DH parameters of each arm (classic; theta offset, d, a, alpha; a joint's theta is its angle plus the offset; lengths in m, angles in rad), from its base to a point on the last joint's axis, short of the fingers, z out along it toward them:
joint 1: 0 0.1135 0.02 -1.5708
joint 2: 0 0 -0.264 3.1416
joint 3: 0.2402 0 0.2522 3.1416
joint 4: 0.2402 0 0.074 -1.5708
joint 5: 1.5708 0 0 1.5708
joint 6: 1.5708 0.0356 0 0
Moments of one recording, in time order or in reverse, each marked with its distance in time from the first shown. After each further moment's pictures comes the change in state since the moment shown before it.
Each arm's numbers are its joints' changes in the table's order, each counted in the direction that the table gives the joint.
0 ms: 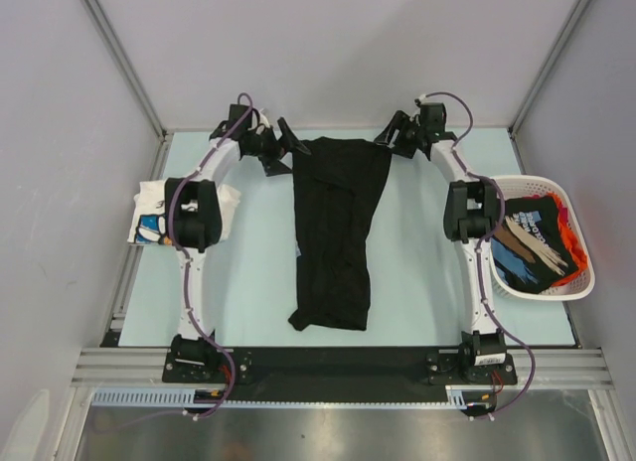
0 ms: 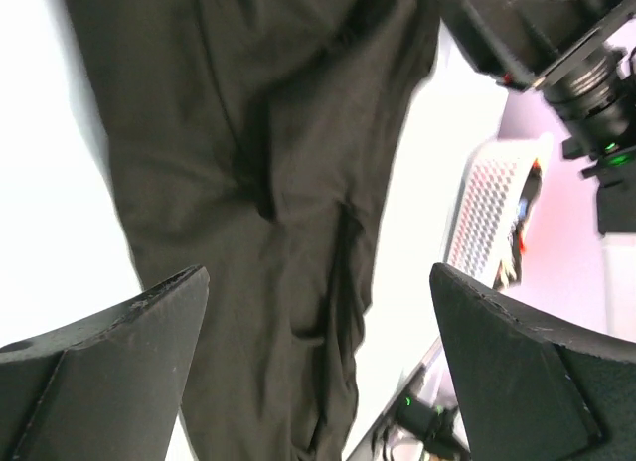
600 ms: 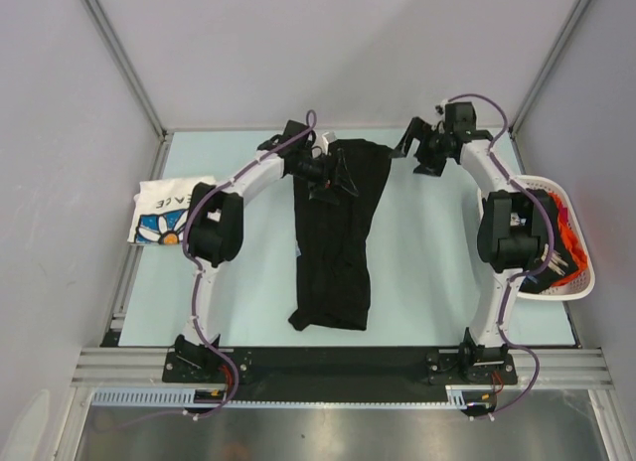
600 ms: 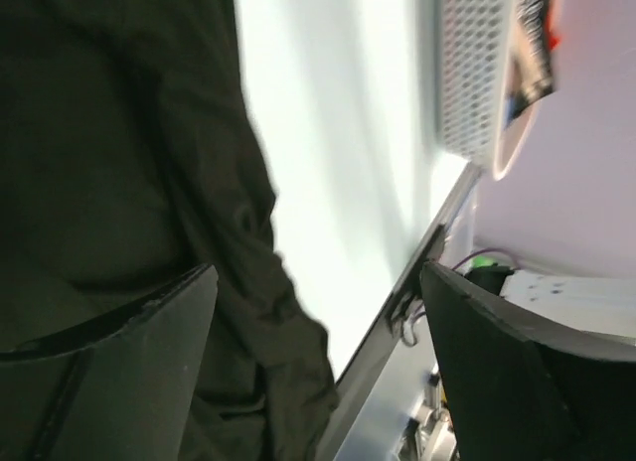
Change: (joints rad) left arm -0.275 -0.122 -0.159 0.033 0.119 0.142; right arm -0.039 -0.654 -0.613 0.204 0.034 -0.079
